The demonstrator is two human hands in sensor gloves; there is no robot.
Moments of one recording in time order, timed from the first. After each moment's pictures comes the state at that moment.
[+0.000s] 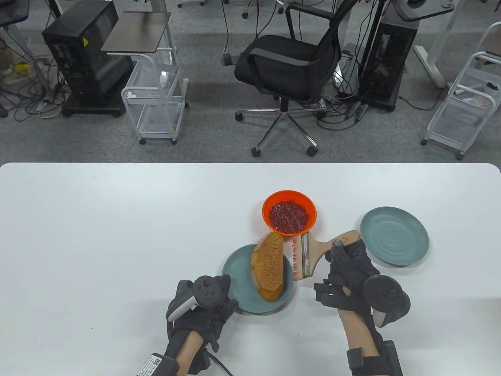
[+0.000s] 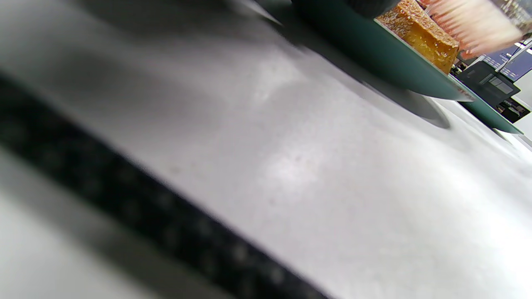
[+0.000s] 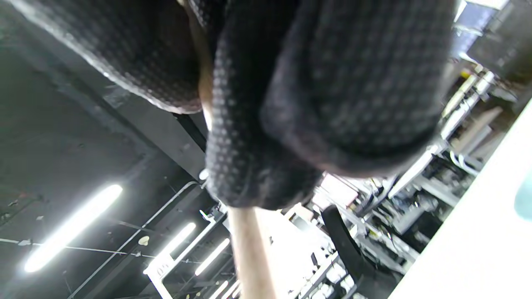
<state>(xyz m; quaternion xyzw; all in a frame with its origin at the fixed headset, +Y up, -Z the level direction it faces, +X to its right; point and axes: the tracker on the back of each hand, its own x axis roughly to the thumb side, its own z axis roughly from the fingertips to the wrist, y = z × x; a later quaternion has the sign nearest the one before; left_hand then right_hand) -0.151 -0.805 -0.295 -0.27 -0.13 0.21 0.93 0.217 -0.701 -0.302 -0.05 -0.38 0.82 0.42</state>
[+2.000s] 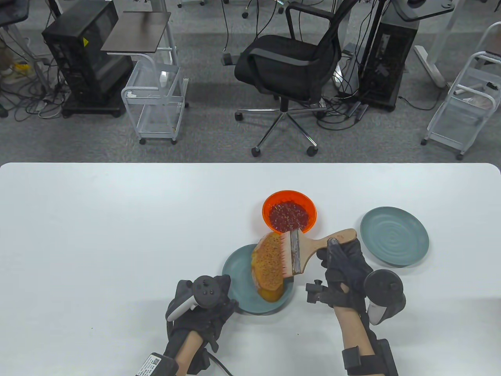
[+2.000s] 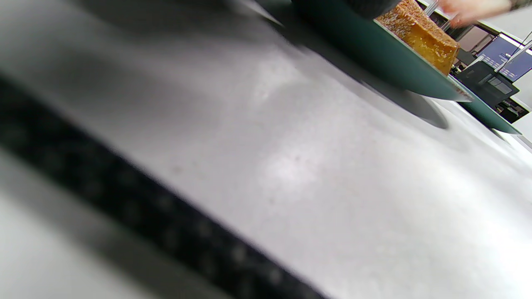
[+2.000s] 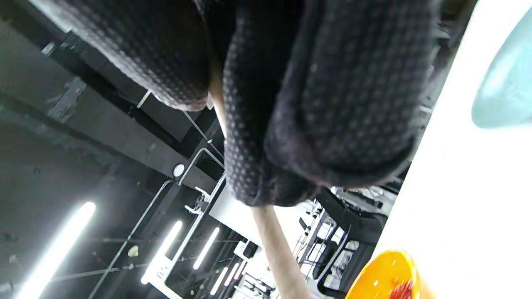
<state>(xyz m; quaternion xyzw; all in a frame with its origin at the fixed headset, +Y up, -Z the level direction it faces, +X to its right) -0.150 -0.805 -0.294 -0.28 -0.13 0.21 0.93 0.208 -0.715 -0.313 -0.09 -0.28 0.77 0.56</state>
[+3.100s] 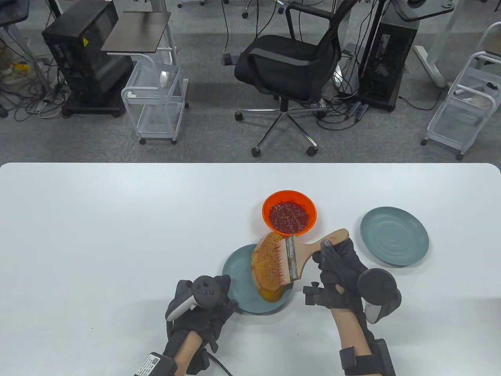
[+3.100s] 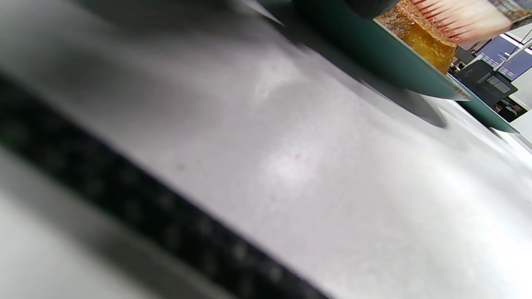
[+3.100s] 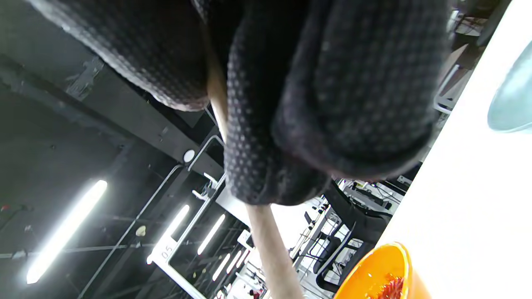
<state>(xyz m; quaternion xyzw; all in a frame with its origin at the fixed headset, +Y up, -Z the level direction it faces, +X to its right) -0.150 -0.806 -0.294 -0.28 -0.13 0.21 0.93 0.207 -0.712 -0.312 -0.07 -0.29 0.80 0.52</state>
